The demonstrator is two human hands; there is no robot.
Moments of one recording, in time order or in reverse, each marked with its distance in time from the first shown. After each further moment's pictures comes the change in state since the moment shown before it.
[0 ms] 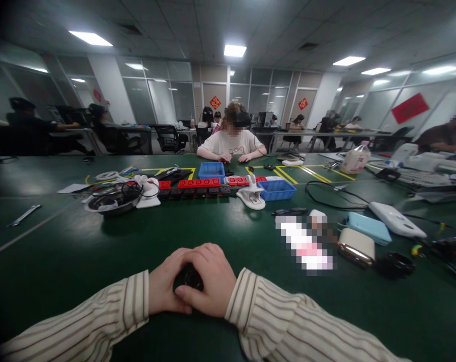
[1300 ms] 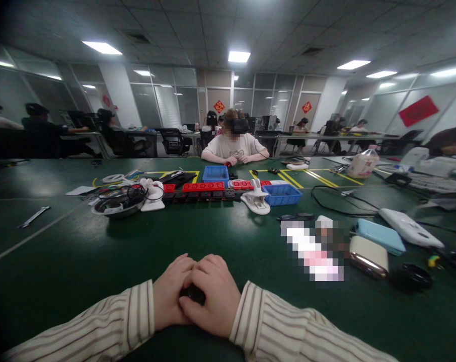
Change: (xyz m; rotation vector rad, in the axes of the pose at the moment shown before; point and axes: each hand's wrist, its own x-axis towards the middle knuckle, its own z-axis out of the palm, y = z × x) left_hand -0.001 0.007 0.009 0.133 -0.003 -0.010; right_hand -0.001 -0.011 0.005 -0.006 -0.031 0.091
